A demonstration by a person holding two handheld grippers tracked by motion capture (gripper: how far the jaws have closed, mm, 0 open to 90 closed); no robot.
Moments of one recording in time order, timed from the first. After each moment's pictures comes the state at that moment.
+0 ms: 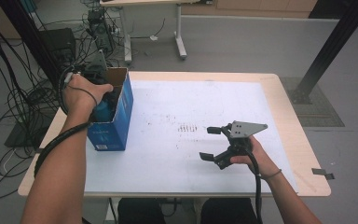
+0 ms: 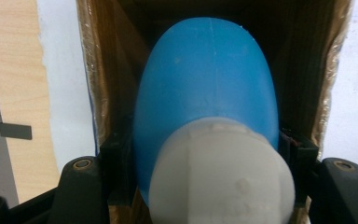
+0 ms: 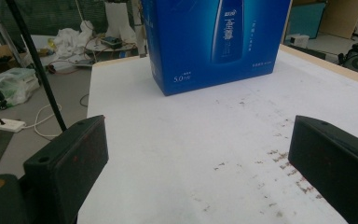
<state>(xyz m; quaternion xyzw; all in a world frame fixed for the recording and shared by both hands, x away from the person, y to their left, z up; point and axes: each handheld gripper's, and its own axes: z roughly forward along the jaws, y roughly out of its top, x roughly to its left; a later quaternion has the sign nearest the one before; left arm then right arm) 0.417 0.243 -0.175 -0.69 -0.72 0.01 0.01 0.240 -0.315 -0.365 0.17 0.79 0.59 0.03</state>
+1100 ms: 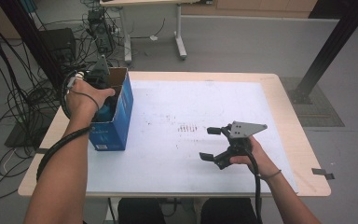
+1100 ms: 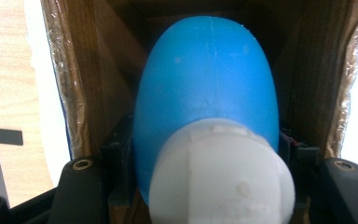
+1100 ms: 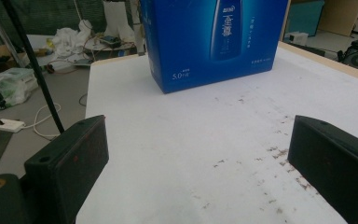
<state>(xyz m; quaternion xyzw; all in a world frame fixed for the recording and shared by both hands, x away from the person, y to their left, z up) 0.414 0.241 -0.188 -0.70 -0.71 0.01 0.01 0.240 -0.315 -0.367 0.17 0.79 0.58 0.03</state>
